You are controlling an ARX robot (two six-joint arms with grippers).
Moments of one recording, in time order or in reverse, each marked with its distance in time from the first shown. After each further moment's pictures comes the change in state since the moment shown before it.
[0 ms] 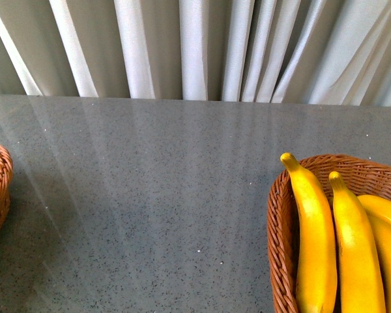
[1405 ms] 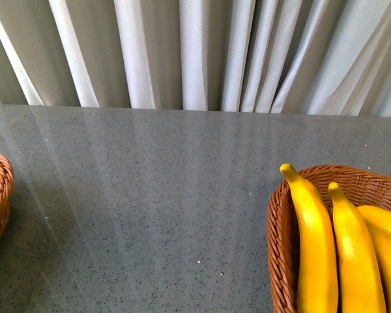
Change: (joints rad) left arm 0.000 0.000 0.000 0.000 0.000 0.000; right arm 0.000 -0.577 0.000 -0.569 0.000 0.000
